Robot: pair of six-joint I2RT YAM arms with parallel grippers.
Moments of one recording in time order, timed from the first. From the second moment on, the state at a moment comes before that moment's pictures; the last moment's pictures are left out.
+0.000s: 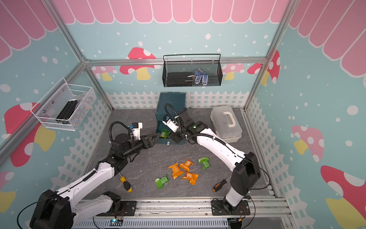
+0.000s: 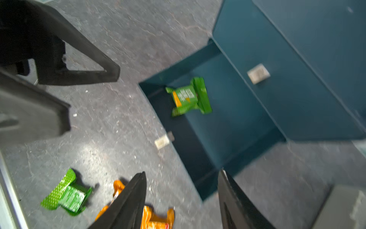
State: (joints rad) left arm -0.41 1.10 0.59 0.31 0.41 -0.69; right arm 0.72 1.56 1.44 -0.67 -0.06 -0.20
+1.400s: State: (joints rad) left arm -0.80 1.14 0.62 0.17 0.29 -0.61; right arm 0.54 1.35 0.65 -0.57 0.11 0.32
